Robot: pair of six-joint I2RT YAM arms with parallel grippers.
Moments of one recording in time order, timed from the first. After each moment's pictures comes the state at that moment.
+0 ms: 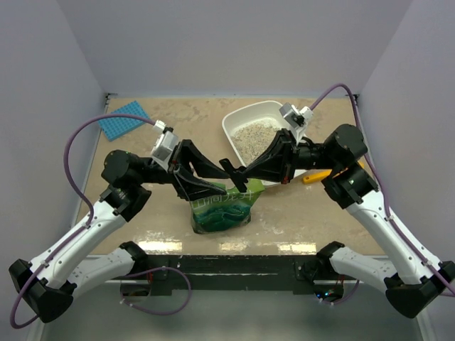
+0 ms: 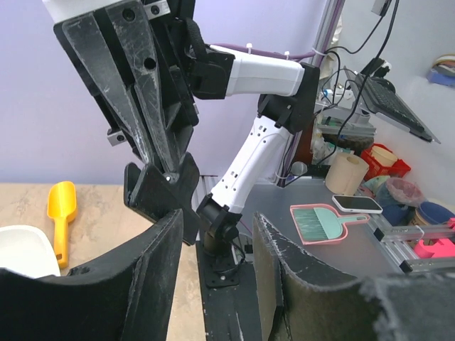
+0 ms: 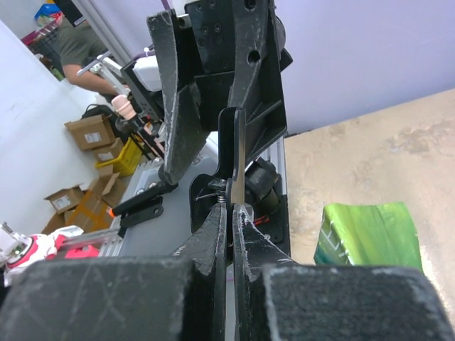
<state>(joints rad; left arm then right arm) -0.65 0.92 0.92 0.50 1.00 -0.58 0.56 1.00 1.14 0.07 -1.04 0.63</state>
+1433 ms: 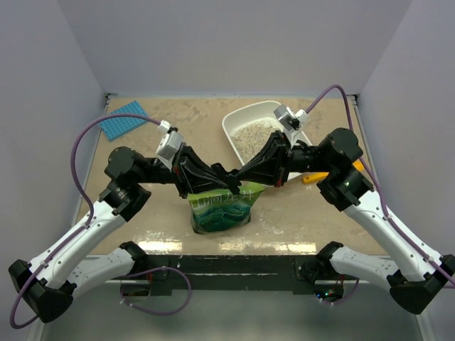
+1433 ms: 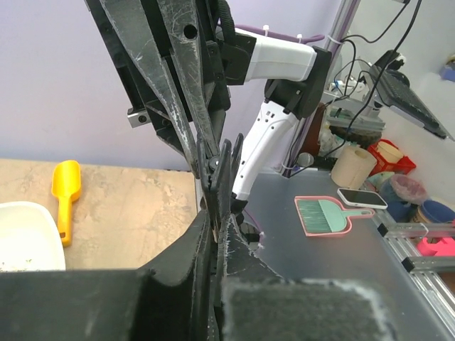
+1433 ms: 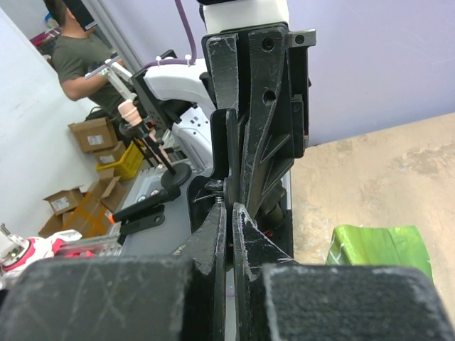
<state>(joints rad) -0.66 0.92 0.93 0.38 0.98 -0.52 0.66 1.01 1.14 0.13 -0.95 0.63</state>
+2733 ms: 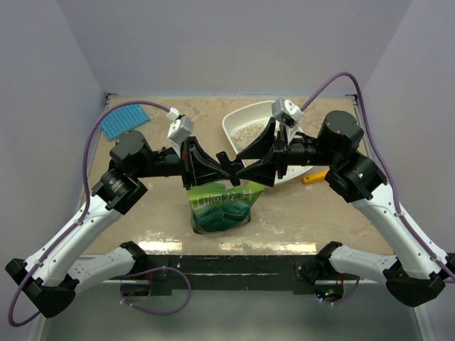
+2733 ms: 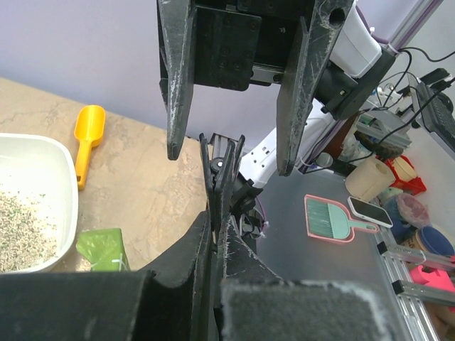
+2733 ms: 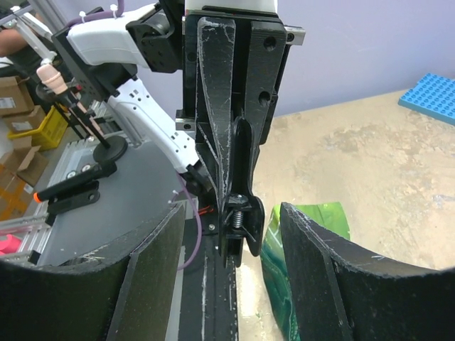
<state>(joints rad) -0.66 0.97 1.11 -0.03 0.85 -0.44 0.67 1.08 1.39 -0.32 -0.85 0.24</state>
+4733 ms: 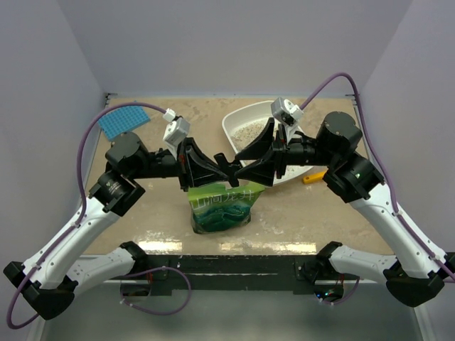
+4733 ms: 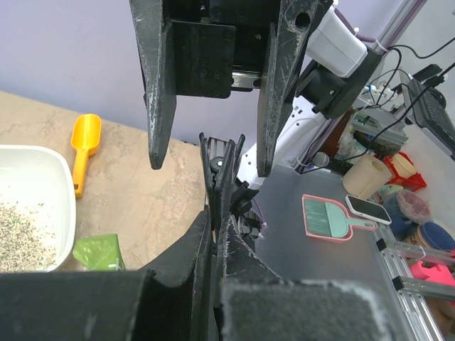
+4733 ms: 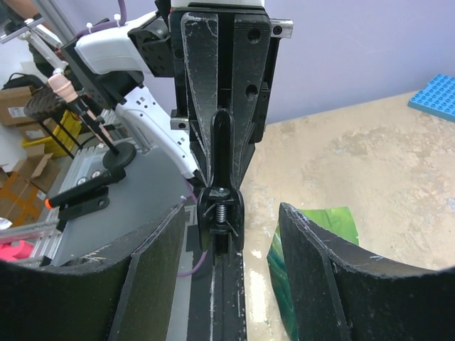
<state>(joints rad) -0.66 0.95 1.11 -0.02 0.87 -0.44 0.67 1.07 1.37 -0.27 -0.86 0.29</state>
